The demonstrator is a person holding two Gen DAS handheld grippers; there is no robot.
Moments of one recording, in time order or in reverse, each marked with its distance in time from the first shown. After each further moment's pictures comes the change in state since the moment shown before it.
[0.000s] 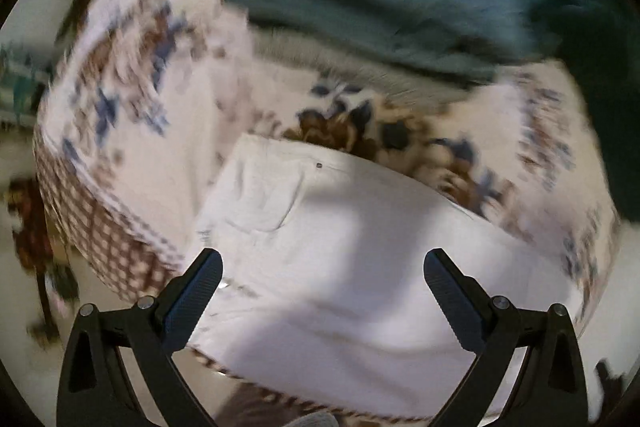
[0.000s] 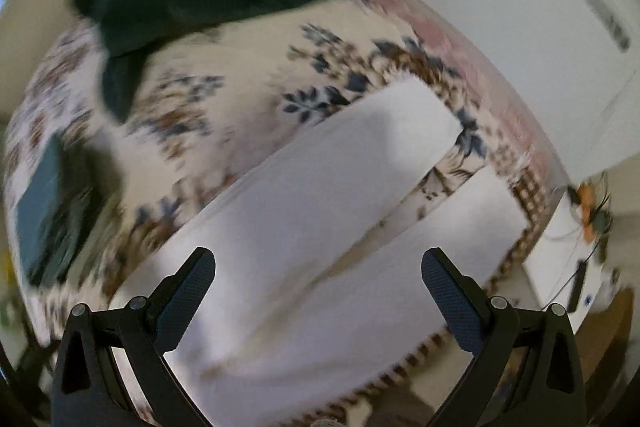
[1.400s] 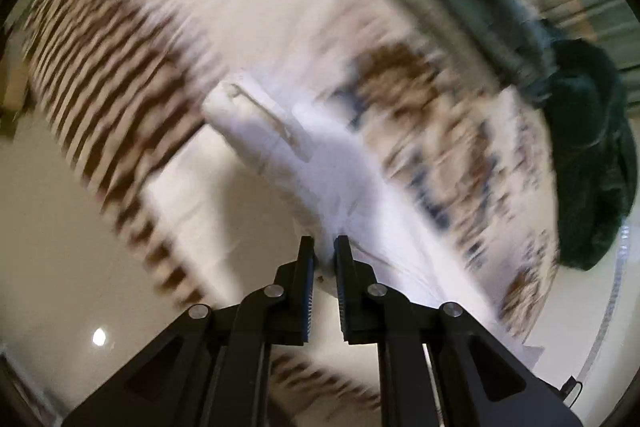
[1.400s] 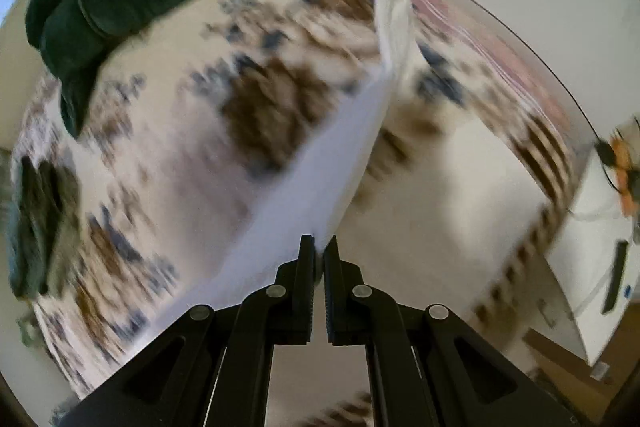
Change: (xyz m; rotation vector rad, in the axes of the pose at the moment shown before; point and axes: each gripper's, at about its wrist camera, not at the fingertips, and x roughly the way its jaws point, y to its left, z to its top) left arm 0.004 0.153 -0.267 -0.310 -0.085 -0.357; right arm 0.093 -0.191 -0.061 0.033 0.046 0.121
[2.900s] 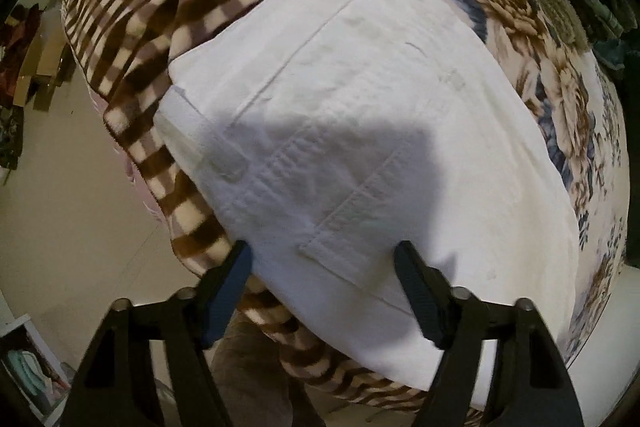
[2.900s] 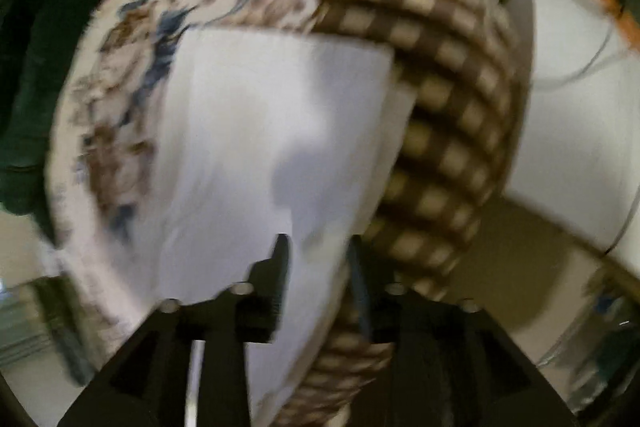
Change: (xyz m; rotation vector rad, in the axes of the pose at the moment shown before) left arm 0.089 0.038 -0.043 -0.026 0.018 0.179; right arm 0.066 -0.234 -0.024 0.499 0.131 0.242
